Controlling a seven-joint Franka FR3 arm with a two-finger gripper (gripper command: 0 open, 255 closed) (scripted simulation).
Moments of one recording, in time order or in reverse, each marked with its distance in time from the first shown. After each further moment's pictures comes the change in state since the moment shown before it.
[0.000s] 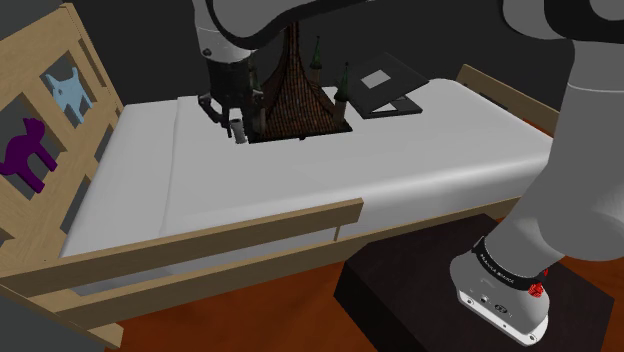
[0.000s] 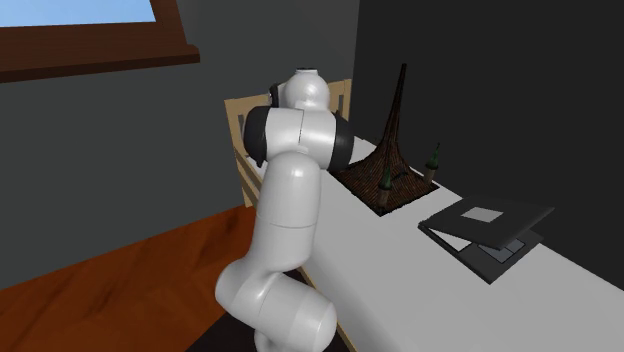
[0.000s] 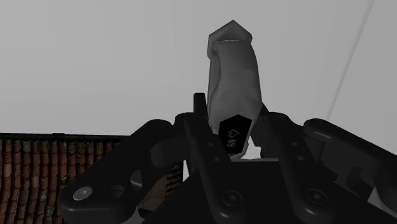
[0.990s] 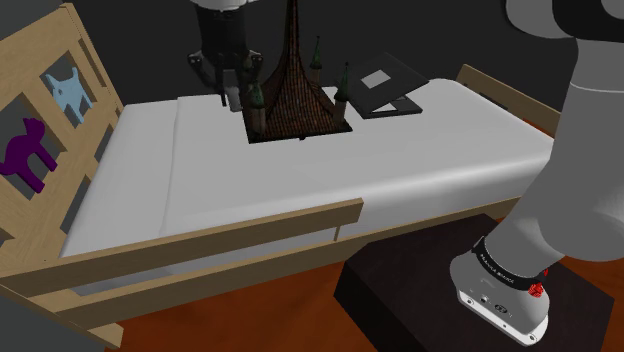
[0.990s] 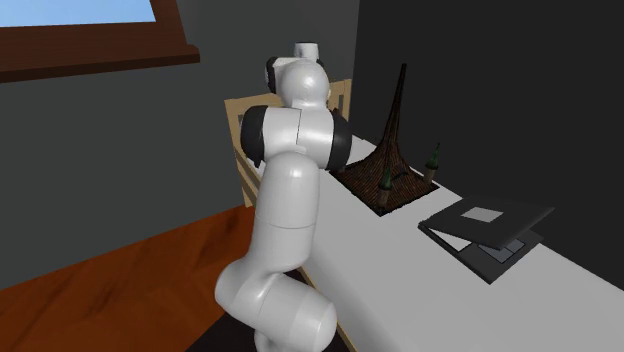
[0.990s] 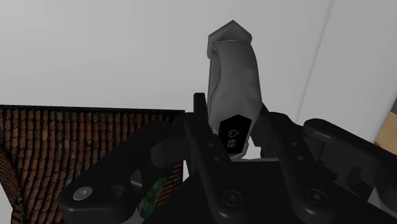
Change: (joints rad) arm 0.014 -0.013 0.008 0.185 0.011 -0.196 -0.011
